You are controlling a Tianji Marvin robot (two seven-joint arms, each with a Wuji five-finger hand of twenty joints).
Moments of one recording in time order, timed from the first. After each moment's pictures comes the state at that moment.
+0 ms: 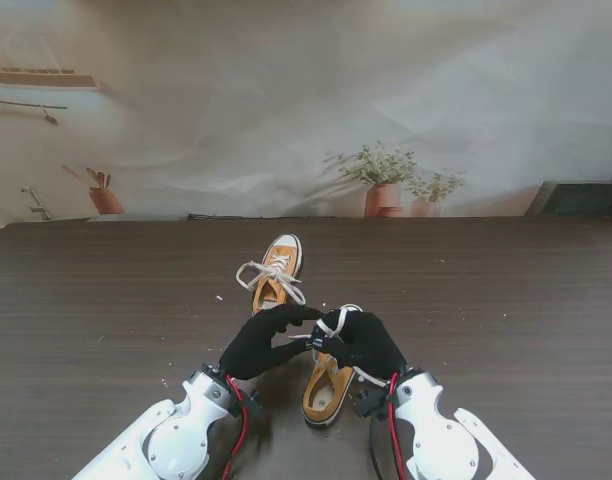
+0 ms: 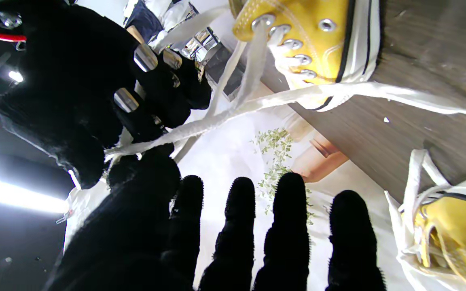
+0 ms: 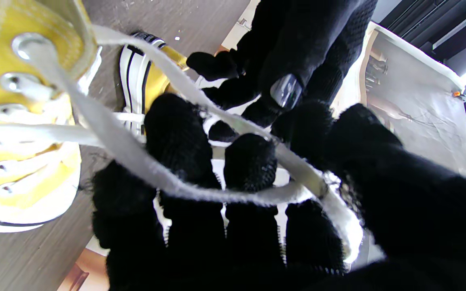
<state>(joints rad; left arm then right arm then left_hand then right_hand) 1.60 -1.17 -1.01 -1.45 0.46 -0.55 0.33 -1.75 -1.18 1.07 -1.66 -0.24 -0.35 -0.22 0.91 -0.29 0.31 -0.02 0.56 0.00 0.38 0.29 0.54 0.17 0.48 0.60 0.49 0.26 0.66 0.62 0.15 0.46 1.10 0.70 0.50 -0.69 1.18 -0.29 0.92 -0.13 1.02 0.09 1.21 0.08 1.15 0.74 1.26 0.23 1.11 0.48 0.77 0.51 1.47 0.76</state>
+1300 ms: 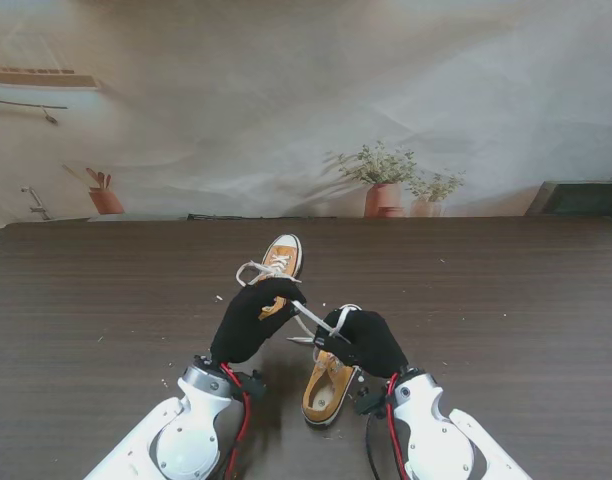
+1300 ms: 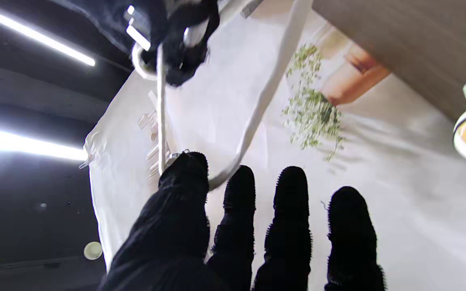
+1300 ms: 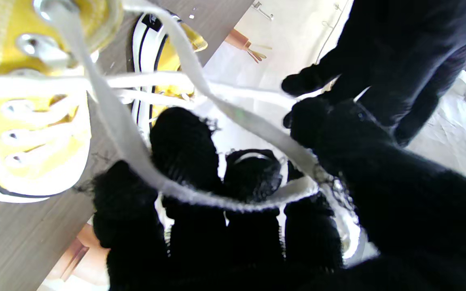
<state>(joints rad) 1.65 -1.23 -1.06 -1.55 0.55 -0.52 0.54 -1.74 -1.19 1.06 -1.64 -0.33 -0.33 -0.31 1.21 -0.19 0.03 -0.05 0.65 0.03 0.86 0.56 0.65 0.16 0.51 0.76 0.54 0.28 0.72 0.62 0.19 0.46 1.18 0.69 0.54 -0.71 1.18 -0.29 0.96 -0.11 1.02 0.14 1.26 0.07 1.24 0.80 1.27 0.20 1.21 0.49 0.79 0.50 1.51 0.74</state>
